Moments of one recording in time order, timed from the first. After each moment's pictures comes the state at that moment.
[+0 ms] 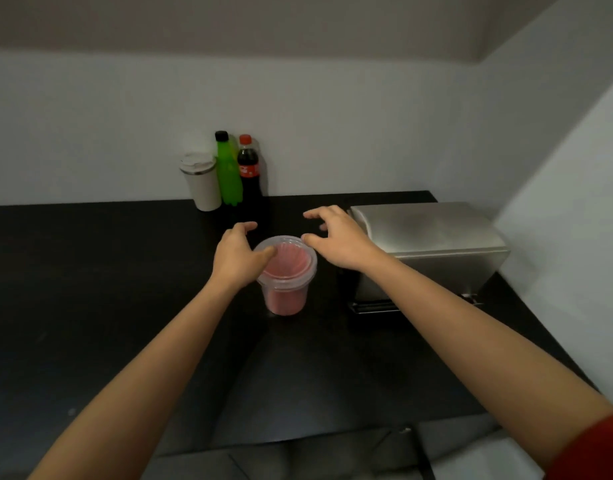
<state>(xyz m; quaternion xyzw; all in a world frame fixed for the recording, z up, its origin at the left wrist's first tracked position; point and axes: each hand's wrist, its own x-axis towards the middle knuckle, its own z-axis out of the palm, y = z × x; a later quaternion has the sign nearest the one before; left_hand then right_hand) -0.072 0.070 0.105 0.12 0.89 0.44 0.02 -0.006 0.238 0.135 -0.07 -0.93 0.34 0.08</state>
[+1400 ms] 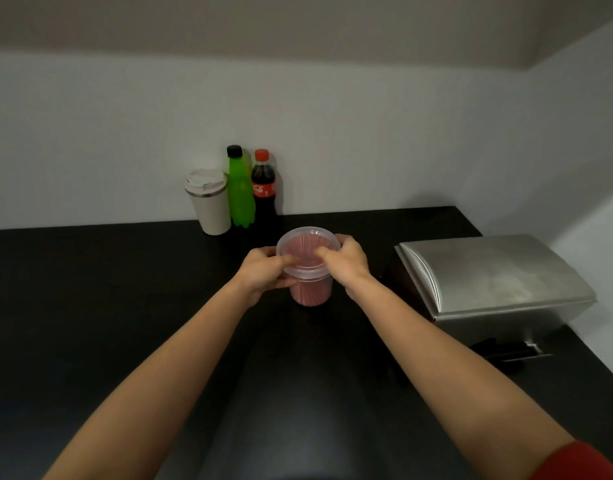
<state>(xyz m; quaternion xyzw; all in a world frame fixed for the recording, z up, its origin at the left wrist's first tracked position) -0.185 0.088 0.082 0.07 0.71 0.64 0.30 -0.132 0.227 0.080 -0.34 -0.76 0.54 0.10</state>
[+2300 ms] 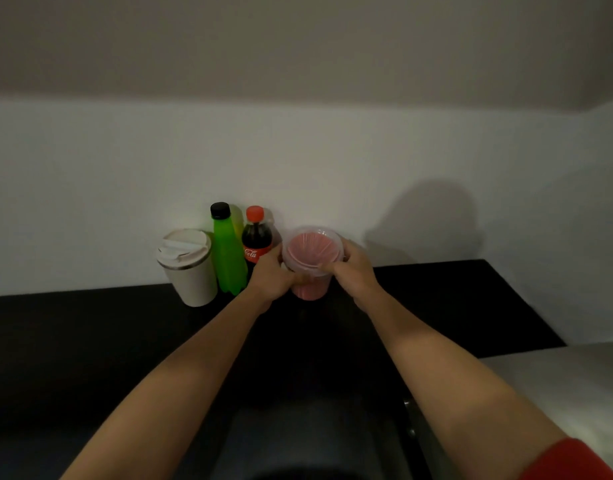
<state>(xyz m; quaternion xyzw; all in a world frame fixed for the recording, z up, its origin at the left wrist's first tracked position) -0.345 0.179 0.070 0.21 0.74 0.62 0.18 -0.277 0.313 0.081 -0.24 -0.76 0.58 0.16</state>
